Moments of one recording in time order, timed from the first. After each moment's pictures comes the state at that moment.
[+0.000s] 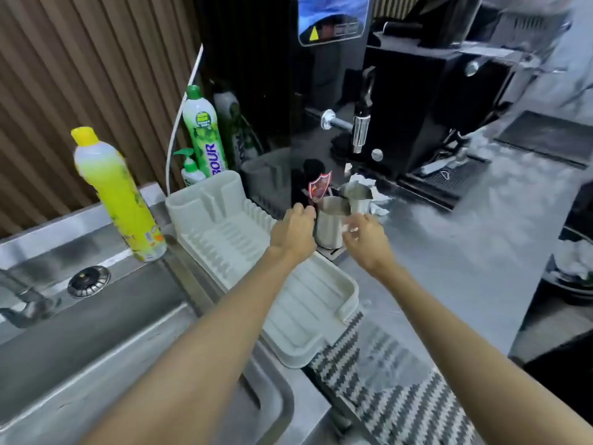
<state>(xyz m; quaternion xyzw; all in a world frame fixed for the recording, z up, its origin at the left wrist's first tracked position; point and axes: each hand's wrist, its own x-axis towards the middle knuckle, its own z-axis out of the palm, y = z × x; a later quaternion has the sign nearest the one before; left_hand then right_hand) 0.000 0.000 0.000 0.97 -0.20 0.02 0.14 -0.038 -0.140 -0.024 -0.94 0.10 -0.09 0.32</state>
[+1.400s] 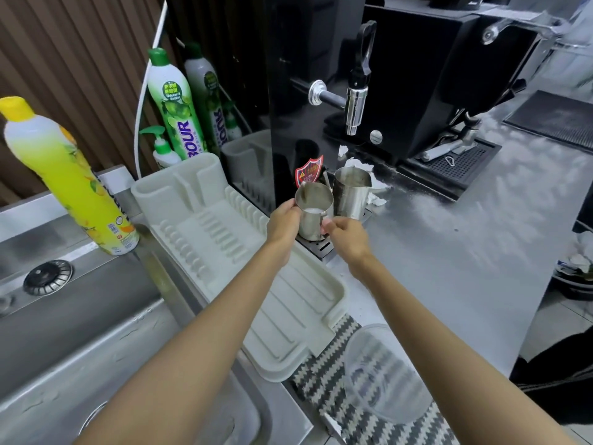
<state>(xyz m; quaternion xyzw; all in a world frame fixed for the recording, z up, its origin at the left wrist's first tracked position) 0.029 -0.031 -0.028 0.72 0.08 -0.13 0.67 -0.006 -0.137 -0.046 -0.80 0.20 -0.02 0.56</state>
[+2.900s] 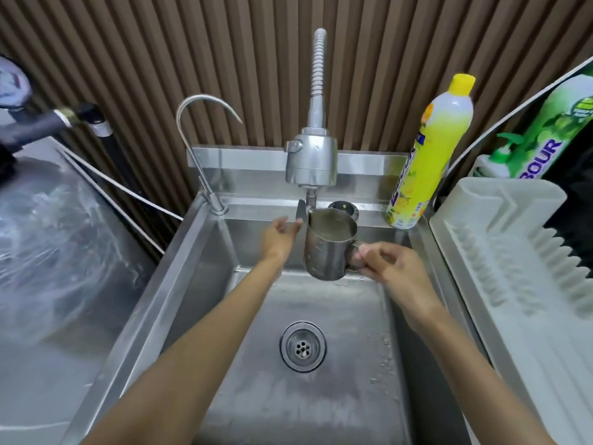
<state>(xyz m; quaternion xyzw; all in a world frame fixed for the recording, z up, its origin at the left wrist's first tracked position) -0.094 0.402 -0.069 0.68 0.40 0.16 0.60 -0.062 0.217 -0.044 -0.75 -0.16 0.19 0.61</state>
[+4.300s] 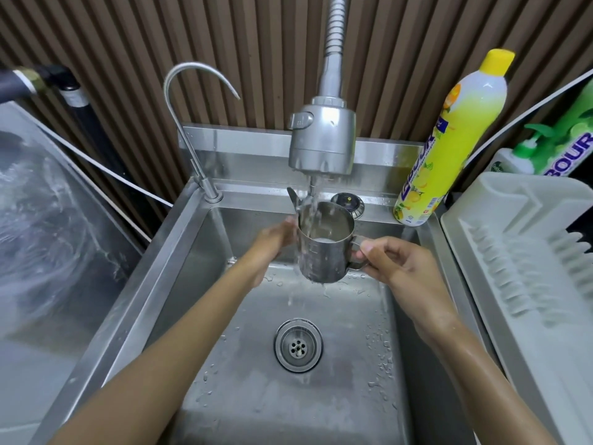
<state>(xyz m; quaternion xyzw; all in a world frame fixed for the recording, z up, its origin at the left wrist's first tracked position) -0.112 0.414 -0.080 0.66 0.35 0.05 0.66 -0.065 0.224 -0.041 -0.74 -0.18 0.20 0.62</state>
